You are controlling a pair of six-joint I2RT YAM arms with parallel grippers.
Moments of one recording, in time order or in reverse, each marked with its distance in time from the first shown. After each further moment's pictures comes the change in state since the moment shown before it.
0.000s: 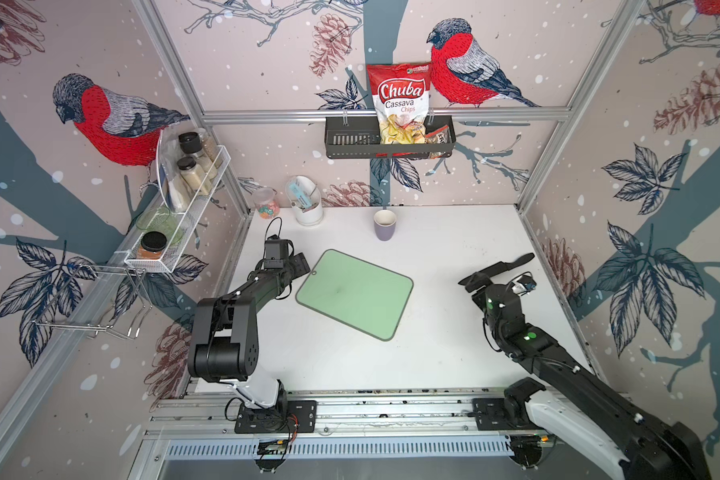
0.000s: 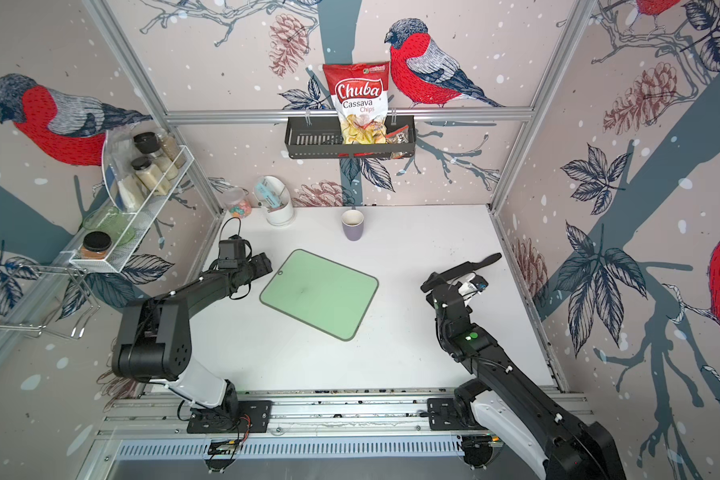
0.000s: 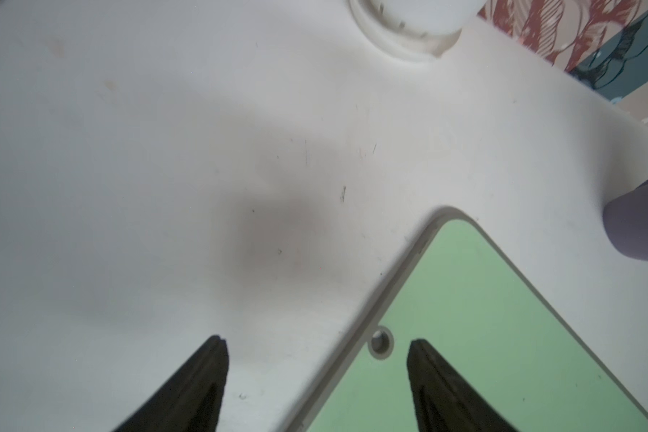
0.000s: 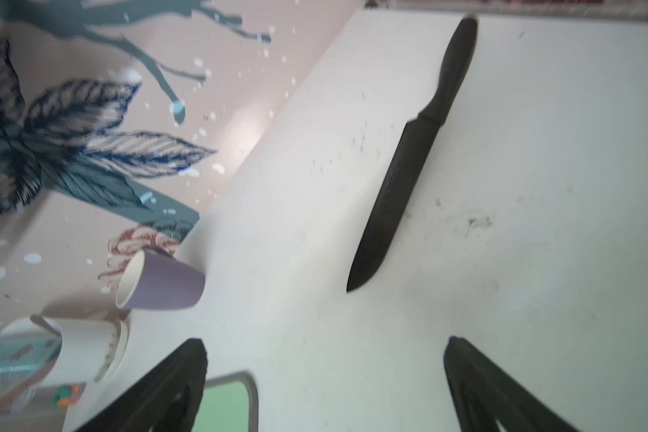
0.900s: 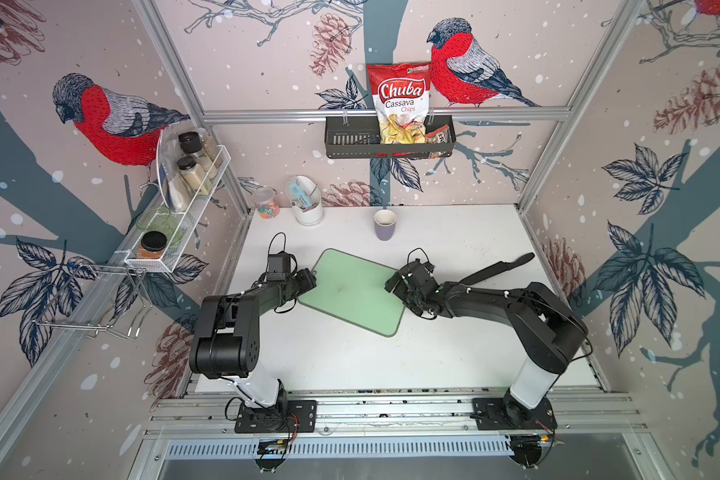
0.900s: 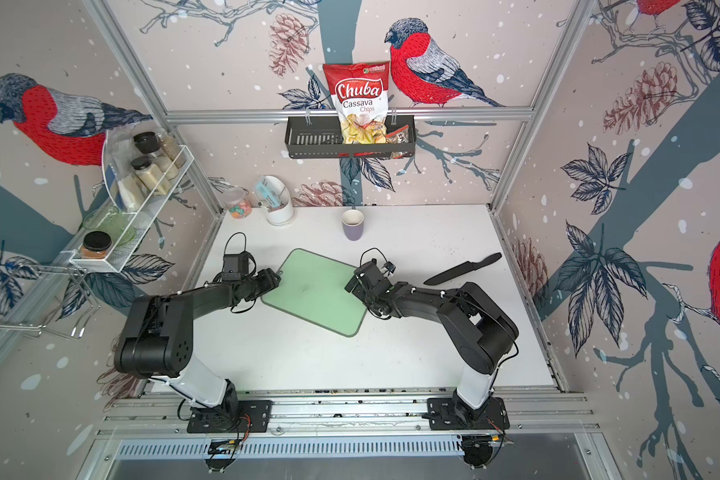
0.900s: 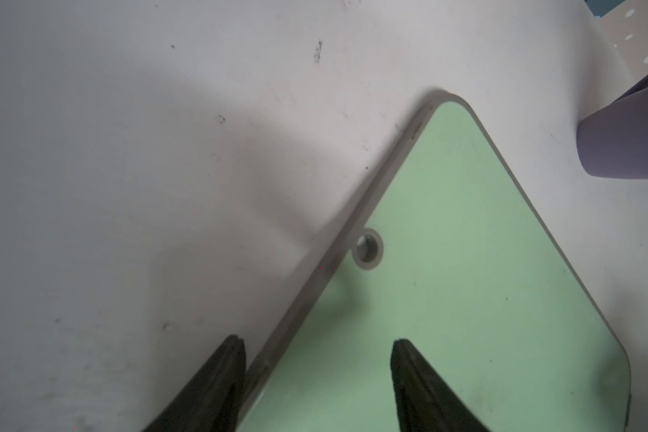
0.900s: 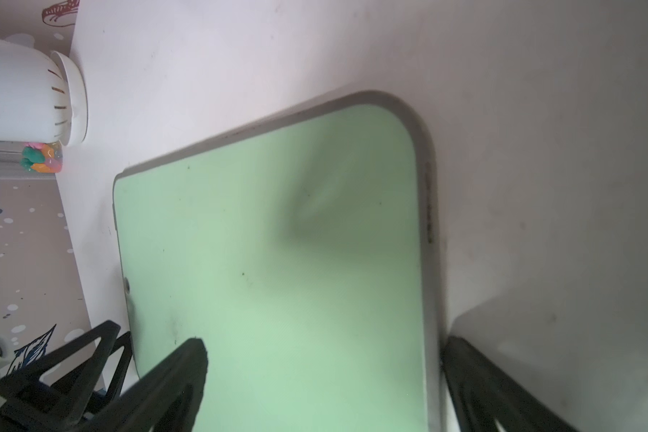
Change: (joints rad) left arm -0.026 -0.009 -0.161 0.098 0.208 -0.058; right arm 0.211 0.883 0.526 0.096 -0.428 0.150
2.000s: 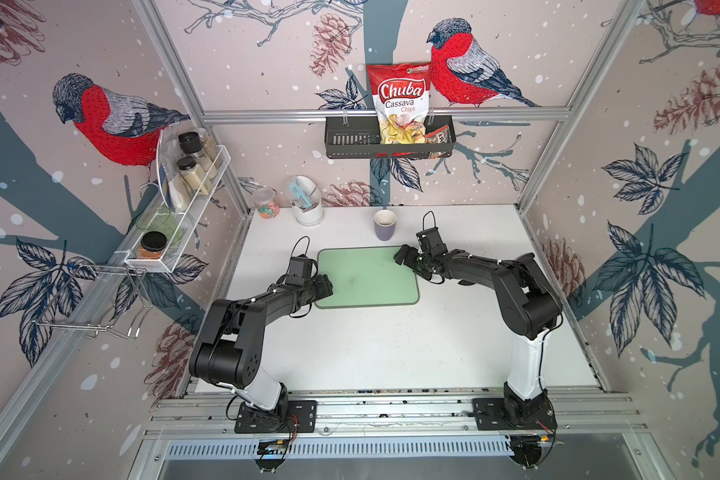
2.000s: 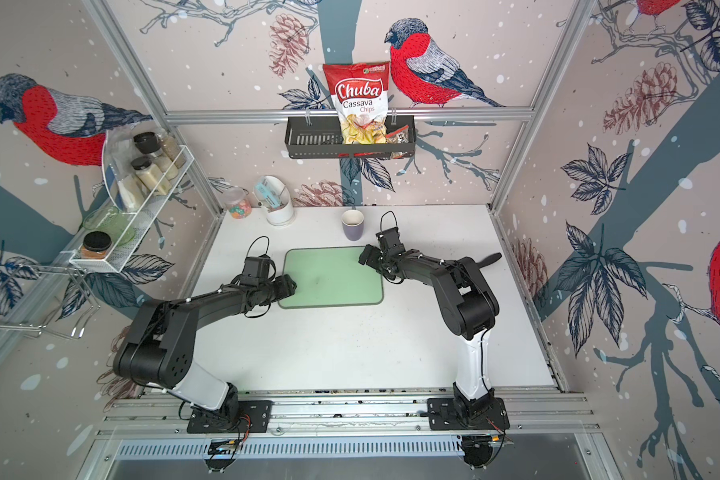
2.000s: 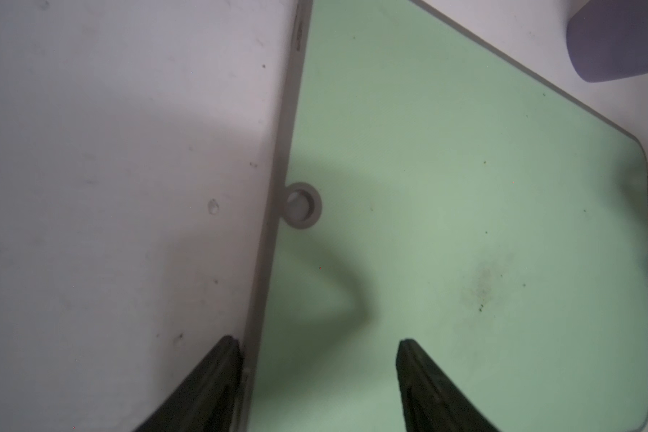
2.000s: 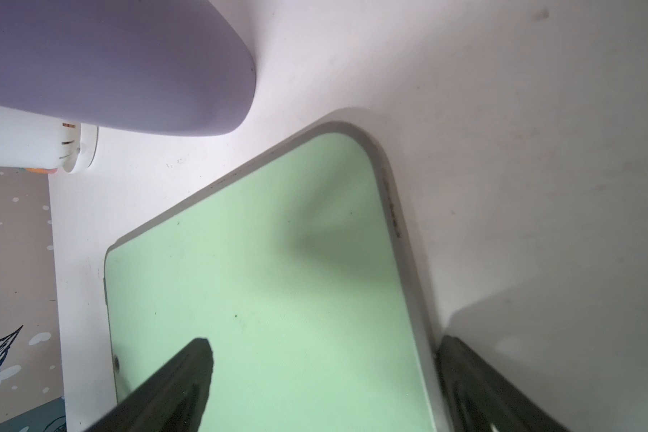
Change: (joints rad) left arm -0.174 -0.027 -0.006 -0.039 -0.105 -0.026; right arm -0.234 0.225 0.282 -0.062 -0.197 -0.386
